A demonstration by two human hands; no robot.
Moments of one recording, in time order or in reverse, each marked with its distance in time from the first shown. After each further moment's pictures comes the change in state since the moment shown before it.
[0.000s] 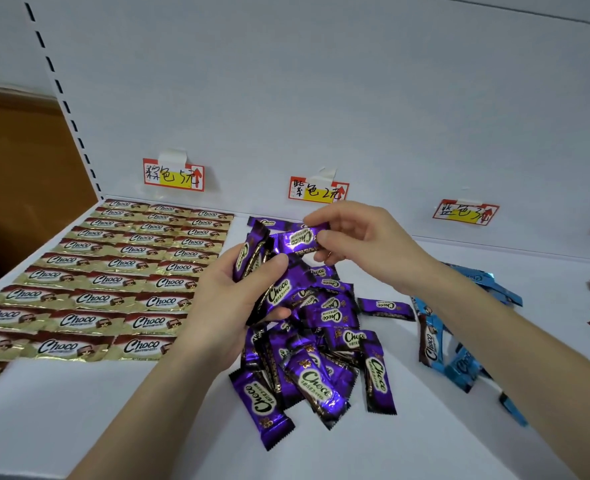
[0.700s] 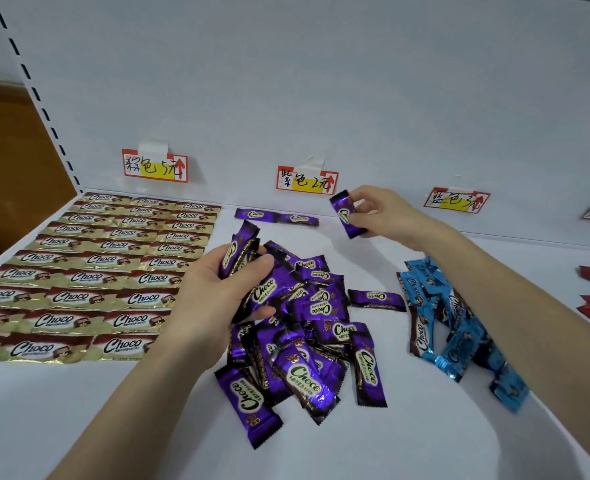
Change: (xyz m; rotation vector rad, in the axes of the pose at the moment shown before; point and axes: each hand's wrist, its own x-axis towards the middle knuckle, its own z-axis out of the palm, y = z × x) left_hand 0.008 -0.008 -0.003 0.078 0.050 -0.053; right_hand 0.043 0.065 -0.061 -0.251 0.105 0.335
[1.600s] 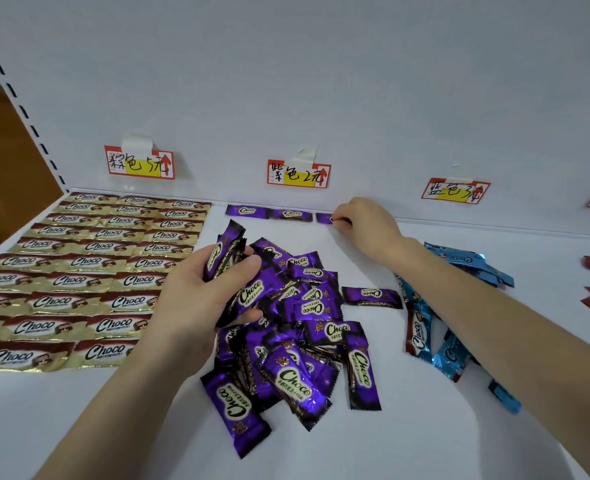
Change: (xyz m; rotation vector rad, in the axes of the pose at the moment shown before) left_hand 0.003 -0.003 0.001 0.047 0.022 -0.009; right_hand 0.032 0.048 0.026 -0.708 0.232 -0.250
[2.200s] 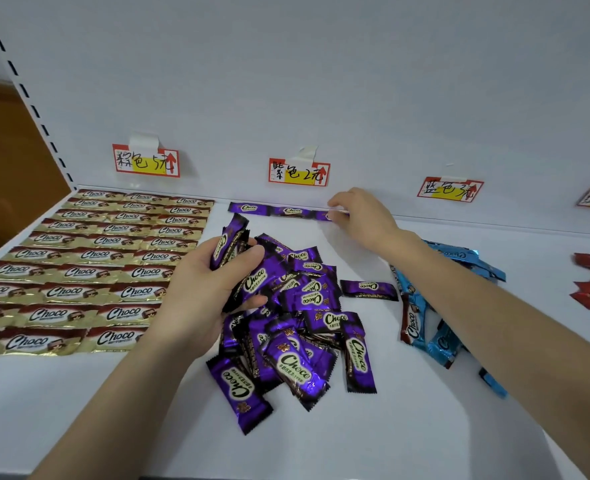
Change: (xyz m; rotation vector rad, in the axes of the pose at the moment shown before) left_hand -0.002 0.002 0.002 -0.023 -0.030 0.003; right_hand -0.008 -0.019 -0.019 0.083 -0.016 0.038
